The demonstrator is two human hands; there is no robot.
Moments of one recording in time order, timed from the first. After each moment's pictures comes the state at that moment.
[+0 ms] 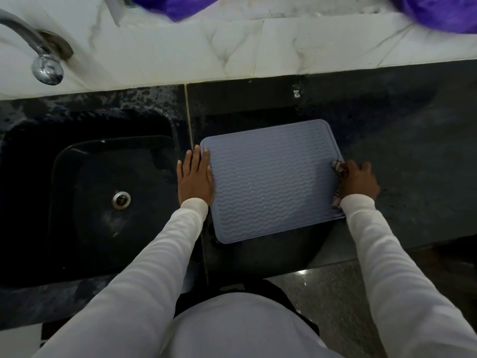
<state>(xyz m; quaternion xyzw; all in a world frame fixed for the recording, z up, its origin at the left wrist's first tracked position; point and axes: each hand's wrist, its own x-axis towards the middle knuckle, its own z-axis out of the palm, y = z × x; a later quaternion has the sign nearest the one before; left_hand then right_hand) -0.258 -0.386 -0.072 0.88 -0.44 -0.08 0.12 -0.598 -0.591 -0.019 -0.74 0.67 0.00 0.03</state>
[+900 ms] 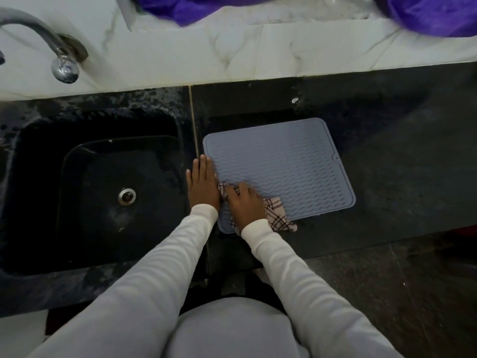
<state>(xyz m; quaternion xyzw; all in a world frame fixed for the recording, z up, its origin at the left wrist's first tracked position) -0.288 -0.365 -0.076 0.89 -0.43 -0.10 0.11 -0.428 -0.390 -0.023 -0.93 0.37 -0.02 0.06</state>
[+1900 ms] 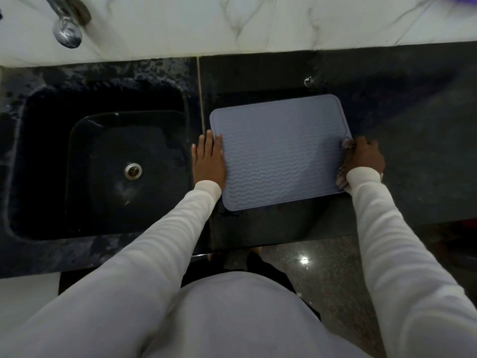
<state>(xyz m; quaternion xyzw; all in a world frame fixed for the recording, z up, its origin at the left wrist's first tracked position) -0.290 -0.363 -0.068 0.88 -0.44 -0.11 0.10 -0.589 -0.575 0.000 -0.74 0.67 -0.02 0.08</state>
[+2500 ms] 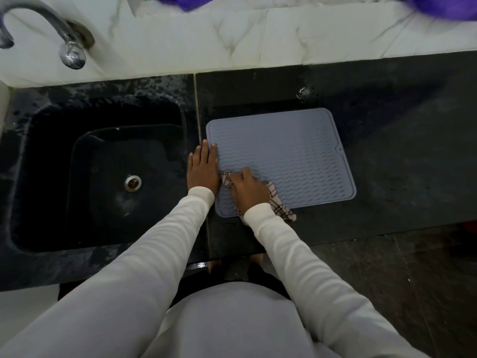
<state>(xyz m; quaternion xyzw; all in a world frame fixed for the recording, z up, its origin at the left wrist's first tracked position) -0.279 -0.364 -0.063 0.88 -0.47 -0.11 0.03 -0.432 -0.396 -0.013 -0.91 0.40 -0.02 0.14</state>
